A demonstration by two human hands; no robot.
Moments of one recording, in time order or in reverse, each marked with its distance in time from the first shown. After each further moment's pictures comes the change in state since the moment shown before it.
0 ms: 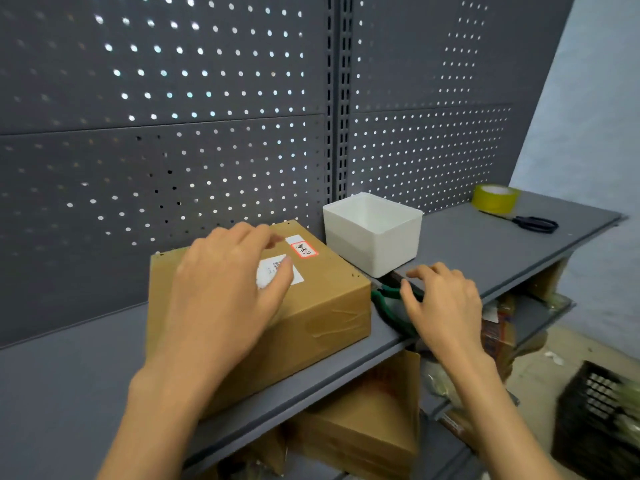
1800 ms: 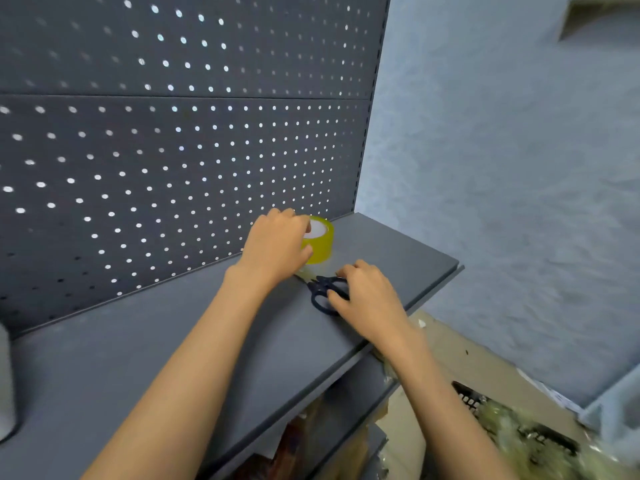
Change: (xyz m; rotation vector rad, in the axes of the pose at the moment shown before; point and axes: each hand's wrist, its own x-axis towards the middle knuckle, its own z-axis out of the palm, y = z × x) left_hand 0.312 0.351 0.436 0.018 -0.387 0.203; right_hand 0.257 0.390 0.076 0.073 -0.439 -0.006
